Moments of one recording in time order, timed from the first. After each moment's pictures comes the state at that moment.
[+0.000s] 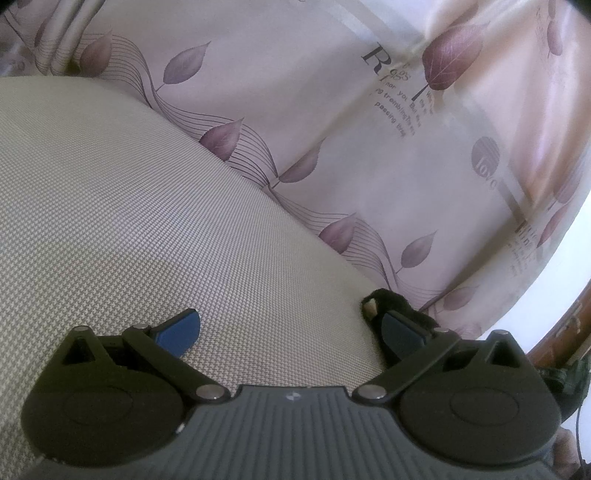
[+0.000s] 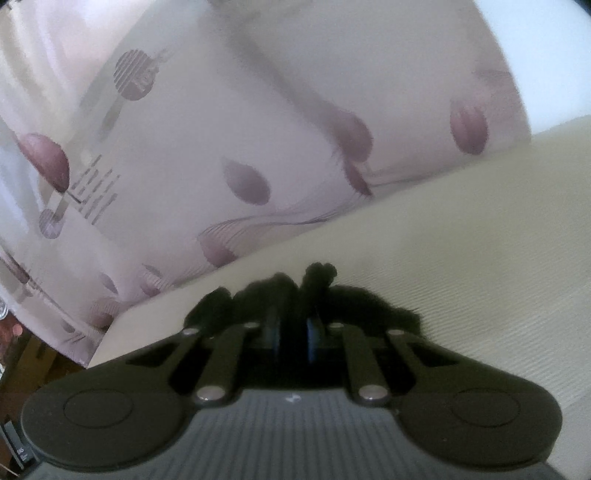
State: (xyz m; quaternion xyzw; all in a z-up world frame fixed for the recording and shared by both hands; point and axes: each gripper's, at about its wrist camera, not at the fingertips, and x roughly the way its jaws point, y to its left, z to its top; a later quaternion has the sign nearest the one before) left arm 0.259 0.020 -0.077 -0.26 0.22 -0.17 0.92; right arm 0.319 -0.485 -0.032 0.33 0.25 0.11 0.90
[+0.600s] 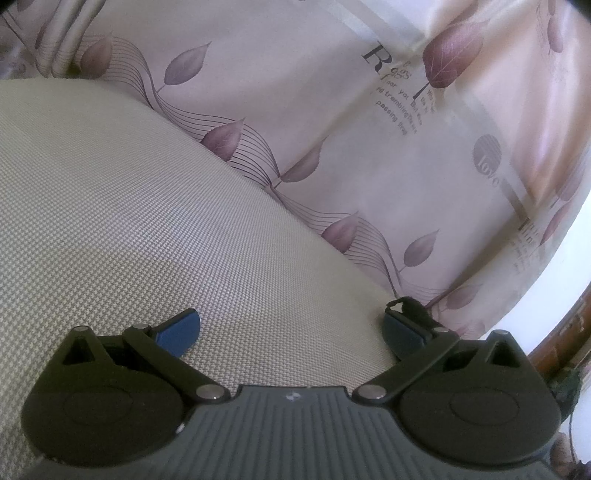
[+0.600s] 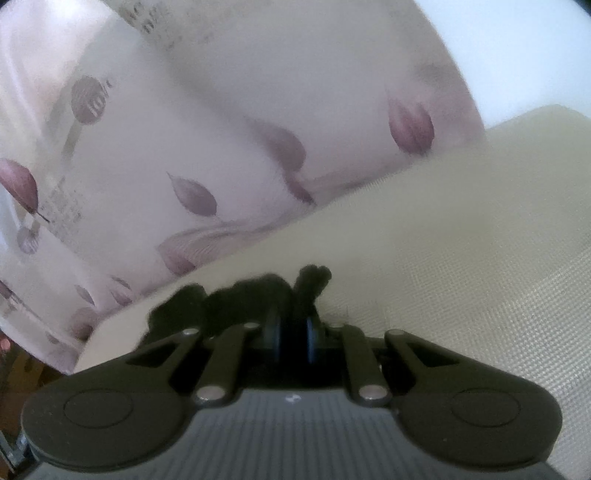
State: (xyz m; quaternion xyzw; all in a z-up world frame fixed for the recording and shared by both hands) left arm 0.260 0.020 -0.076 -0.25 0.22 -0.16 0.93; right arm 0.320 -0.529 -0.058 0.33 0.27 0.09 0.90
